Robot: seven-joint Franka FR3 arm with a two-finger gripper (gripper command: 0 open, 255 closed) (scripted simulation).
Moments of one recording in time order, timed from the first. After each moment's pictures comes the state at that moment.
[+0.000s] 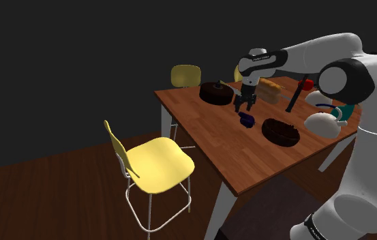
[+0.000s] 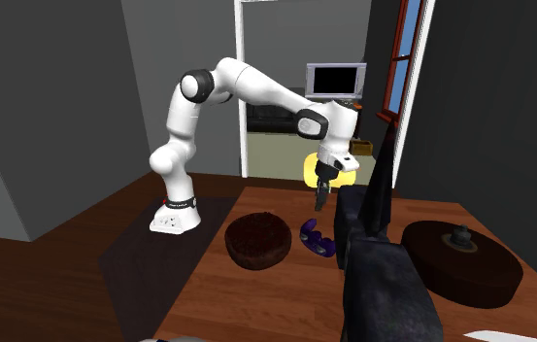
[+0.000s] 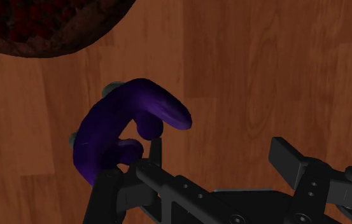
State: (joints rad) arm -0.13 0.36 -0.29 -1.67 0.14 1.85 -0.28
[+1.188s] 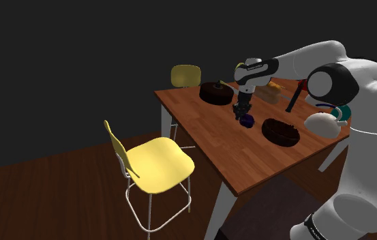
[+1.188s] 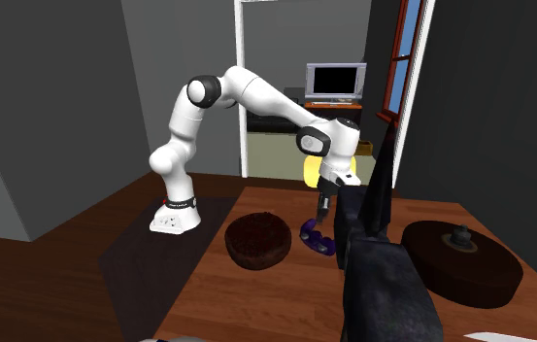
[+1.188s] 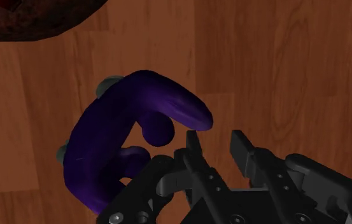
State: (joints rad) arm -0.15 0.45 -0.29 -1.68 0.17 1.93 -0.29
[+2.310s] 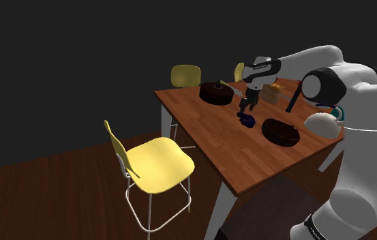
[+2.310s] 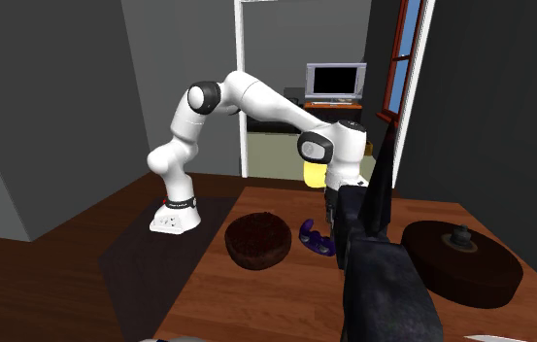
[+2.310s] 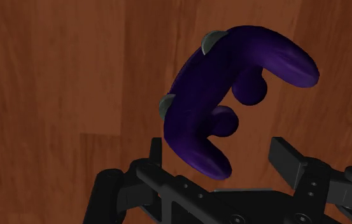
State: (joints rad) arm -0.26 0.54 -0.29 -1.54 0.18 1.98 -0.53
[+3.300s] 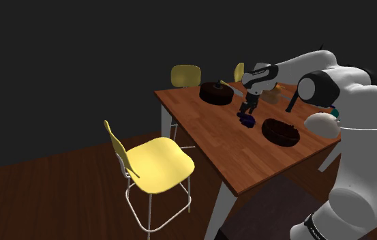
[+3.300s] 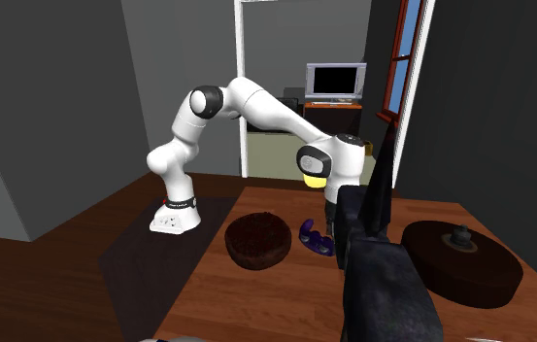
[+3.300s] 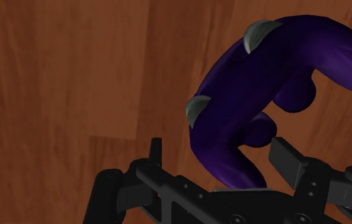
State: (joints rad) arm -0.29 0.59 -0.28 -1.55 0.19 2.07 -0.60
